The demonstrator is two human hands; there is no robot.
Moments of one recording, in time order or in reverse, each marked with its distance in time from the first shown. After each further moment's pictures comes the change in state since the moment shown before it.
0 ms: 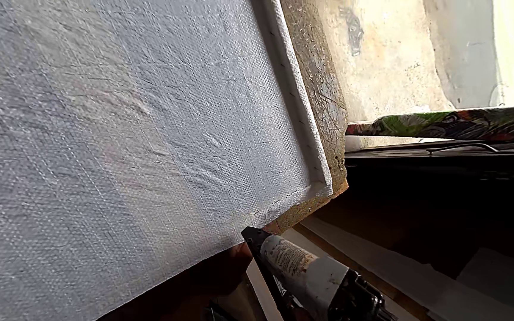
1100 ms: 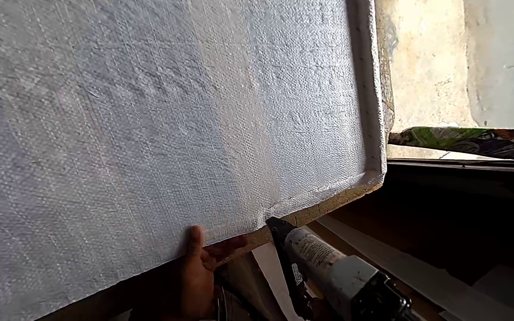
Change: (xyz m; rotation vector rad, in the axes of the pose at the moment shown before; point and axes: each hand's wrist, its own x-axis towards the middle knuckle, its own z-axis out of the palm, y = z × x) left_hand -0.107 0.024 -0.111 -1.057 0.557 -0.368; right_hand -0.043 -0.025 0.083 -0.119 0.007 0.007
